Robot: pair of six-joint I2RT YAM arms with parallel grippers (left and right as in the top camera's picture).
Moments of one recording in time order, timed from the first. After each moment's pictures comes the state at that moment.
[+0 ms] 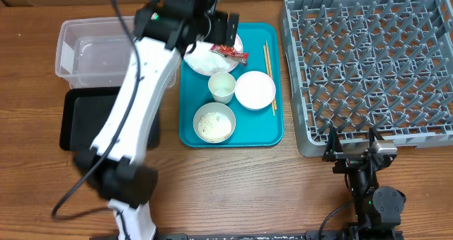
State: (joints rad) left arm -0.35 1.96 2.14 -1.03 0.04 -0.14; right arm 0.00 0.01 0.02 -0.03 -0.04 0.15
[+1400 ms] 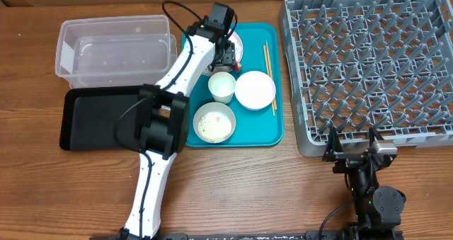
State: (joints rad) left arm -0.35 2.52 2.18 -0.88 -0.12 -0.39; right arm 0.00 0.01 0.02 -0.03 -0.04 0.15
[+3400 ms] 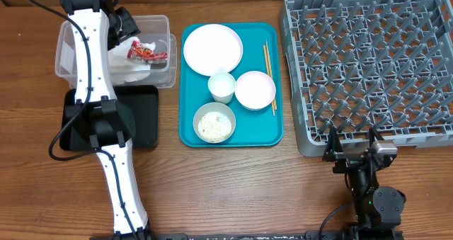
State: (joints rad) left arm 0.12 2.58 2.83 -1.50 0.00 -0.44; right arm 0.00 0.01 0.02 -0.03 -0.04 0.15
